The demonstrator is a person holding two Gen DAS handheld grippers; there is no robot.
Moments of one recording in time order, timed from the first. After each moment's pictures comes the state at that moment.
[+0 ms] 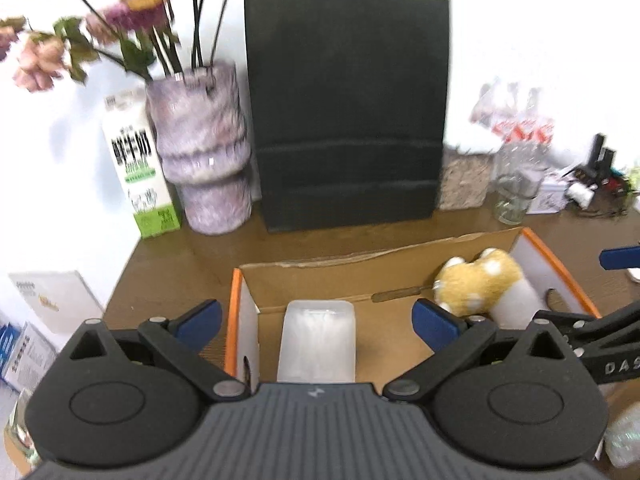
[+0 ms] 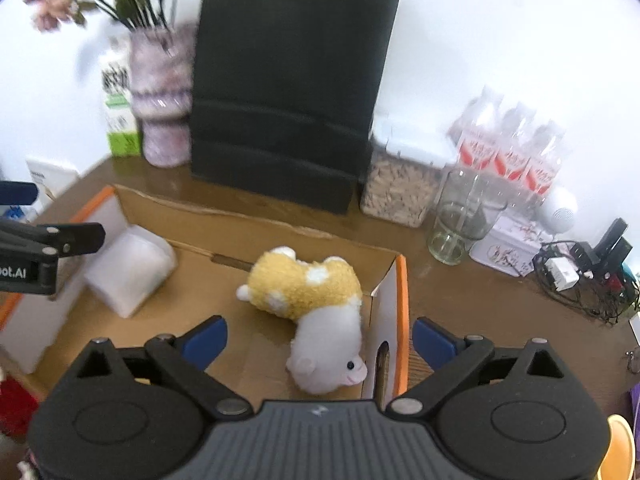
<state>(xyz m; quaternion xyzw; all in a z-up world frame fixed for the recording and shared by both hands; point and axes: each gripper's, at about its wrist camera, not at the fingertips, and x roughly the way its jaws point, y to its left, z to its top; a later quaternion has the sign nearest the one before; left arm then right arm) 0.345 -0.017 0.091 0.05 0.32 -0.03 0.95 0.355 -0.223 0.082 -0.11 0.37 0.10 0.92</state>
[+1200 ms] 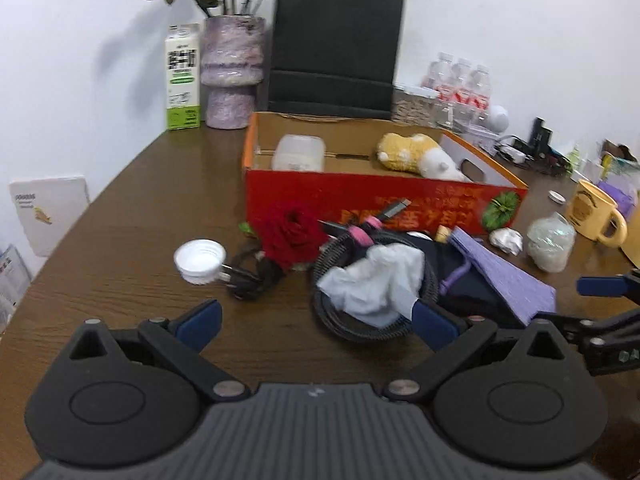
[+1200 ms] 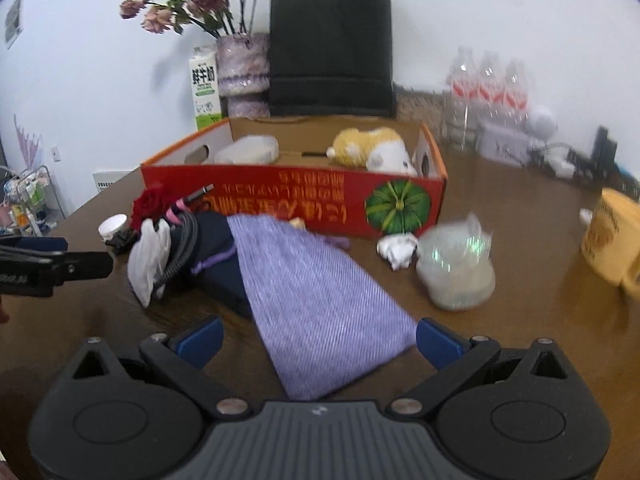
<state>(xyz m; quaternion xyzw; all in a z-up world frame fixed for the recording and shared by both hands) 0.100 0.017 0.000 -0.02 0.31 -0.07 0.95 0.113 -0.259 -0.006 -0.02 0.33 0.15 0.93</state>
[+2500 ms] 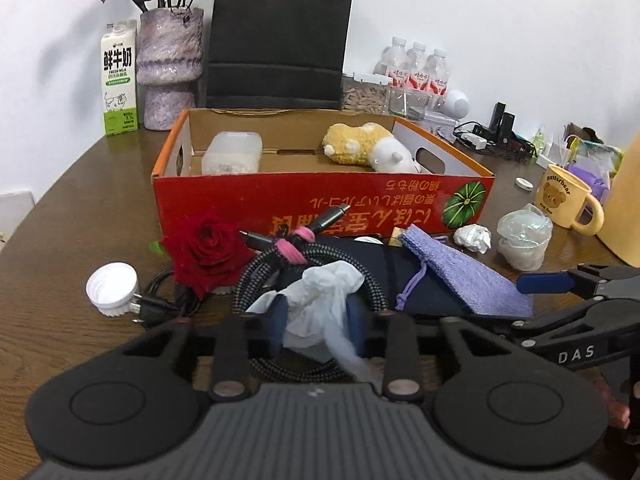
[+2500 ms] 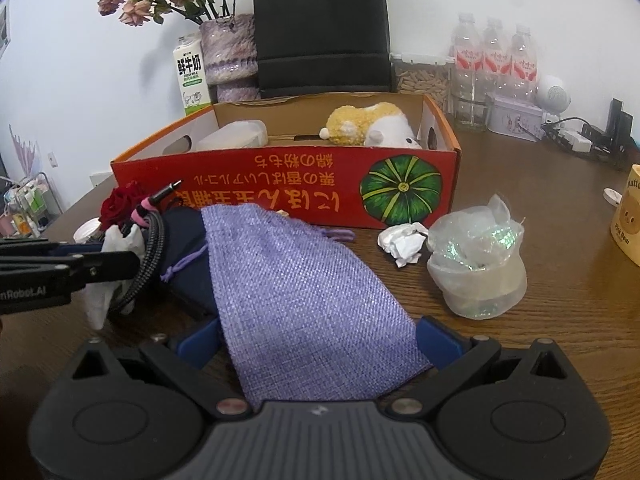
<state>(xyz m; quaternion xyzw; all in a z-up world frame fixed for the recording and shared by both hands) 0.142 -0.017 -0.012 -0.01 0.31 -0.13 0.94 0.156 -0.260 -0.030 0.00 0.35 0.16 0.92</state>
